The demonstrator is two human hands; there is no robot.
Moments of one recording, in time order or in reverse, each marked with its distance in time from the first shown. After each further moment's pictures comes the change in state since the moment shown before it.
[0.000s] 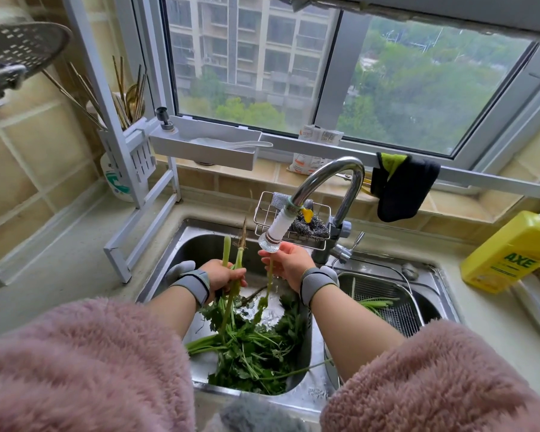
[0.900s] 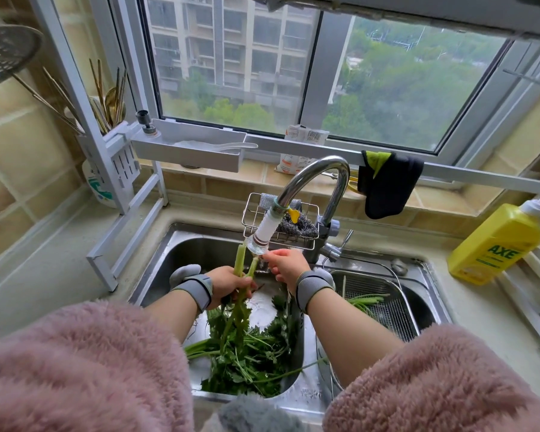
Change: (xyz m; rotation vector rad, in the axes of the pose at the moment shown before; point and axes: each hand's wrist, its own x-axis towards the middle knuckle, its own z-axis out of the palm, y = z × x) left_hand -0.004 0.010 0.028 0.093 -0.212 0.019; right_hand -0.010 -0.003 -0.013 -0.194 0.096 0.058
